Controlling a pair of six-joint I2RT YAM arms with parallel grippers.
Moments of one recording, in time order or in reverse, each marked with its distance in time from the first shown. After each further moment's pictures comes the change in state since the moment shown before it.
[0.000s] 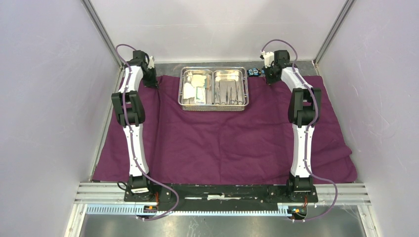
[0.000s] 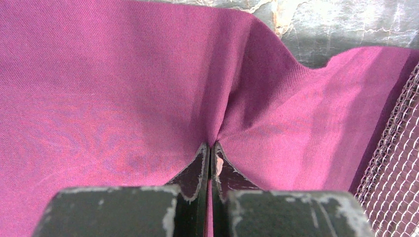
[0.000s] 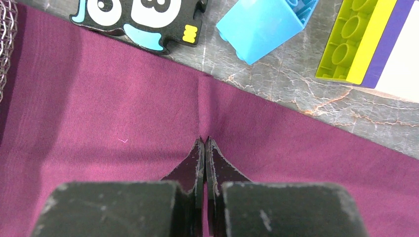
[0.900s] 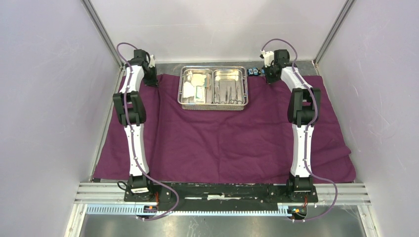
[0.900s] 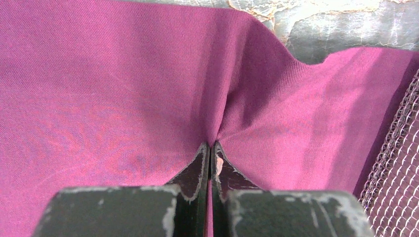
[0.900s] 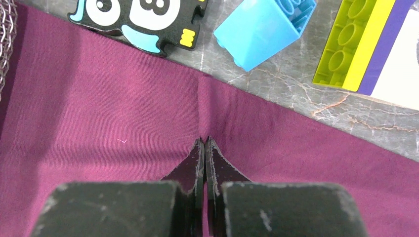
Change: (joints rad) left arm -0.008 0.035 0.060 -0.004 -0.024 0.010; right arm 0.000 0.014 0.024 -0.009 0.001 0.001
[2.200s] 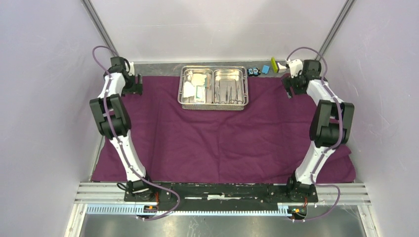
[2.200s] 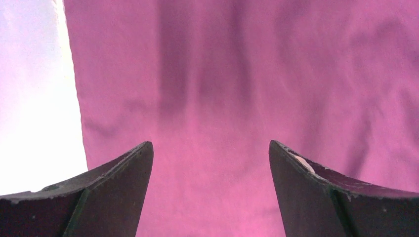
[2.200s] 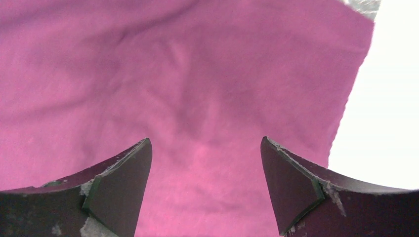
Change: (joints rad) left arm 0.140 -0.376 -0.518 0.175 -0.195 0.199; right arm -0.179 -0.494 -0.599 0.151 0.069 -0.162
